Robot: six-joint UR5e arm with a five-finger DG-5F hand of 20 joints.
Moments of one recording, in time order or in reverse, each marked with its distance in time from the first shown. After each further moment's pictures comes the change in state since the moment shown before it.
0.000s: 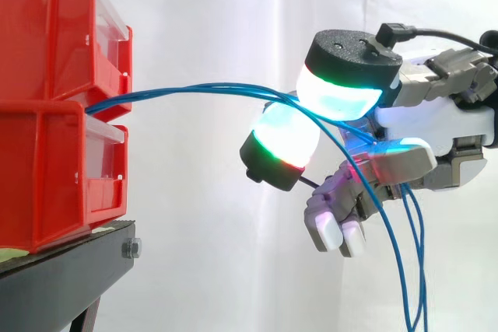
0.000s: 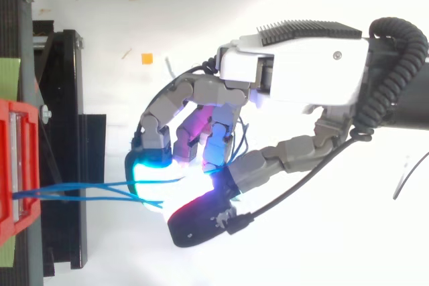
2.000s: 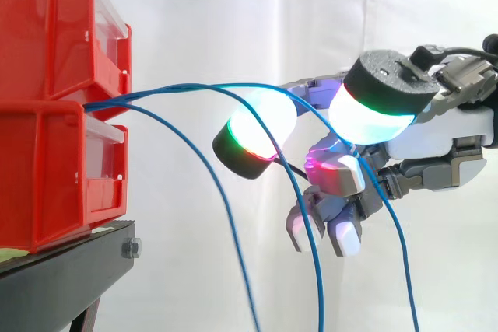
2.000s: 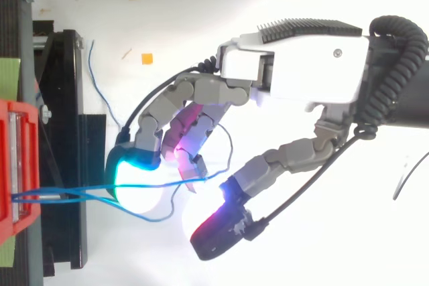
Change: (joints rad) arm -0.001 0.000 0.000 -0.001 0.002 0.004
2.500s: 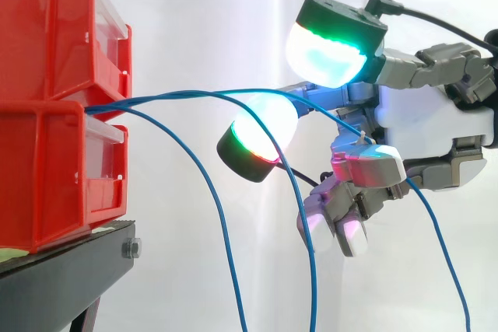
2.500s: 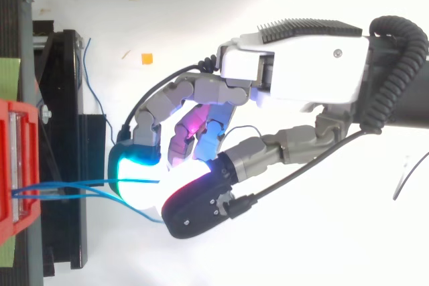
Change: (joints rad) arm 0.000 0.000 0.000 0.000 0.000 0.000
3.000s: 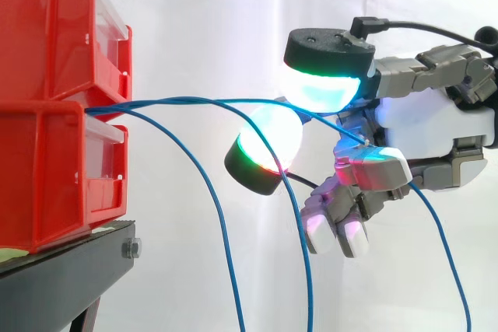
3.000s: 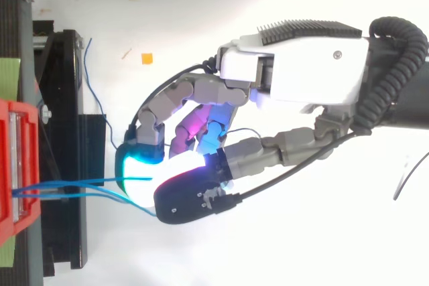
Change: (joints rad) arm 0.001 0.000 0.000 -0.001 -0.003 -0.002
